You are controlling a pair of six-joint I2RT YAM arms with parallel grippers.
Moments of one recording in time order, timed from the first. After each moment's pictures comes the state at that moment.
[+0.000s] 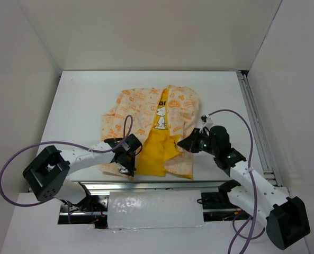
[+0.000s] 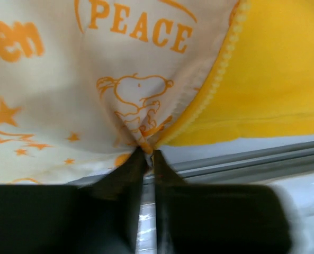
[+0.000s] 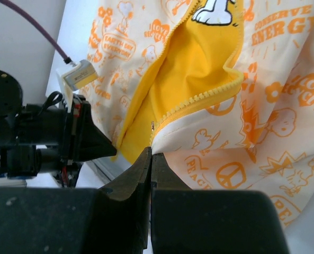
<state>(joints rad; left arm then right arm) -0.81 1.43 0.73 -0.65 0.02 -0.82 0.40 0.83 0.41 0.01 -0.40 0.65</state>
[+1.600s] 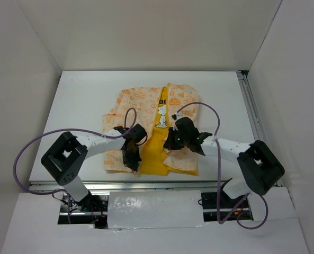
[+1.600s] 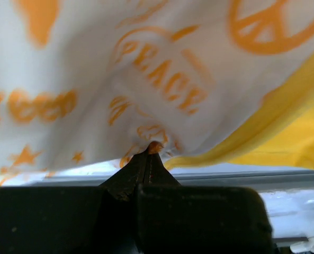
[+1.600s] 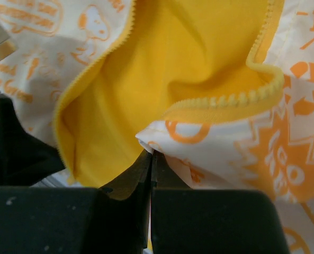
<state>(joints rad) -0.73 1.64 0.94 -0.79 0.09 -0.93 0.64 1.40 0.66 0.01 -0.16 0.58</state>
